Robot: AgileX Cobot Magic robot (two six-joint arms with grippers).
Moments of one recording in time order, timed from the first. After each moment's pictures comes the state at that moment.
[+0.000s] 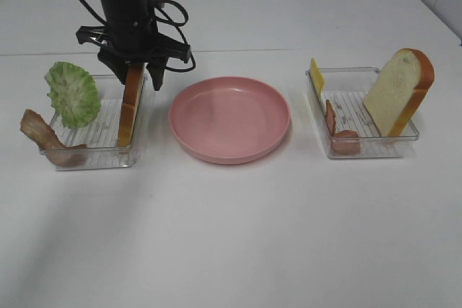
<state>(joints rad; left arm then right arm) -0.39 2.40 -2.15 0.09 1.22 -0.25 -0.01 0.00 -0.50 0.03 1.07 -0.01</state>
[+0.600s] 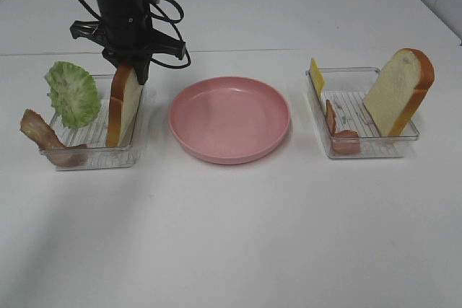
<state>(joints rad) -0.39 2.38 -2.15 0.11 1.23 -0.25 -0.01 0.00 -0.50 0.03 1.07 -0.01</state>
